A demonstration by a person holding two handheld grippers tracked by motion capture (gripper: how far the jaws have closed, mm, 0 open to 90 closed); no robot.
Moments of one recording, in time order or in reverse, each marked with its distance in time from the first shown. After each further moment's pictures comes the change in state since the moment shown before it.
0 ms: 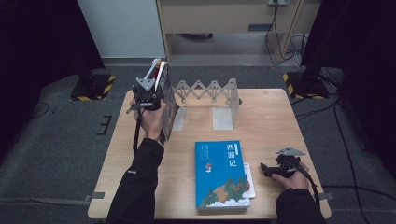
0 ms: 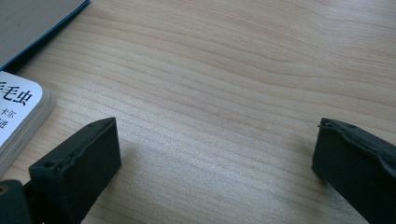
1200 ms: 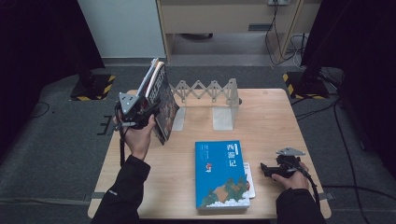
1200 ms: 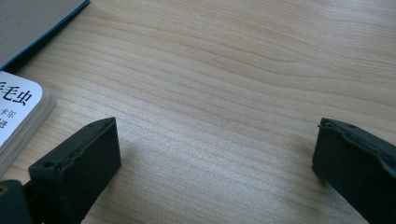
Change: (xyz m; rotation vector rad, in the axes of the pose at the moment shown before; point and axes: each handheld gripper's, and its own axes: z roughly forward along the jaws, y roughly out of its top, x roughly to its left) left arm 0.023 -0.020 -0.071 -0.175 -0.173 -0.059; right arm 0.000 0.000 0.000 0.000 0.000 0.000
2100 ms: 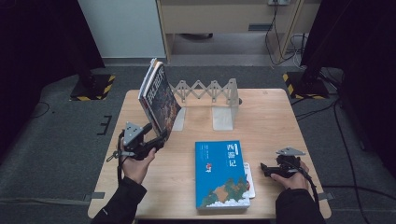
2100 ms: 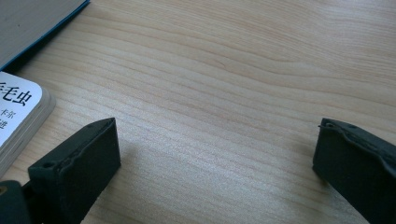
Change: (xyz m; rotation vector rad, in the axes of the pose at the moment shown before) left arm -0.004 -0.078 -0.038 0.157 -0.198 0.034; right arm 0.000 0.000 0.000 -0.001 0.001 0.001
